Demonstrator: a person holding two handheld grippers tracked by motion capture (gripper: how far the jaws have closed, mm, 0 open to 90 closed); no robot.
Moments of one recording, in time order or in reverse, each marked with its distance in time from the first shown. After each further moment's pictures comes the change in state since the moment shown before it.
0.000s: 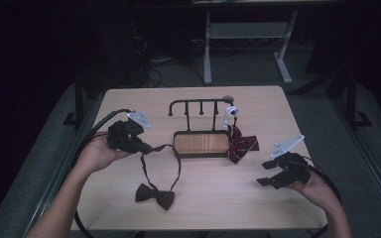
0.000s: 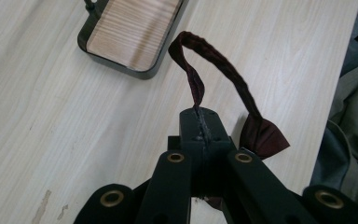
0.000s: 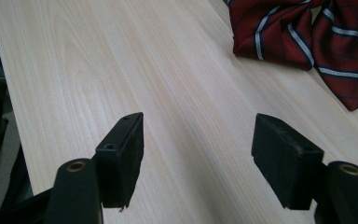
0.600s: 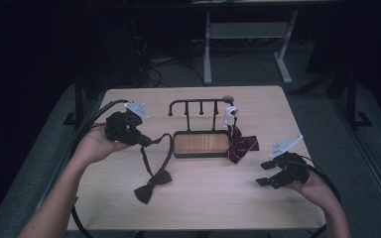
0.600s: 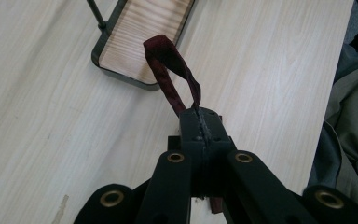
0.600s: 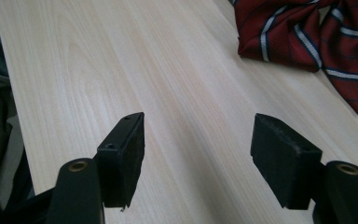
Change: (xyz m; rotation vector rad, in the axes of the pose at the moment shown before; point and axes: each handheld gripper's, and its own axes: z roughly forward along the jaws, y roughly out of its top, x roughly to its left) left arm 0.011 0.013 -0.016 -0.012 -0.002 0.010; right arm -0.001 0.001 0.004 0.003 0.020 -0.011
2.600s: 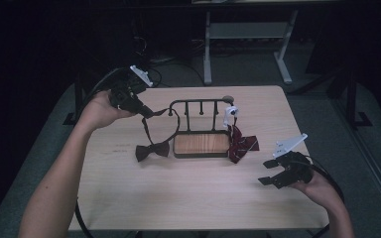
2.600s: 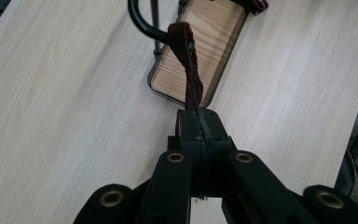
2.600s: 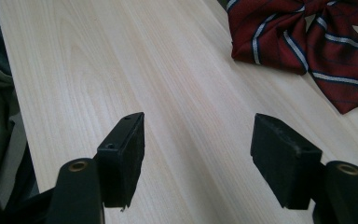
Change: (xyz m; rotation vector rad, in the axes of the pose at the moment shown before) left arm 0.056 0.047 -0.022 0.040 0.037 -0.049; right arm 0.002 0.000 -0.011 -0.015 -0.017 -0.001
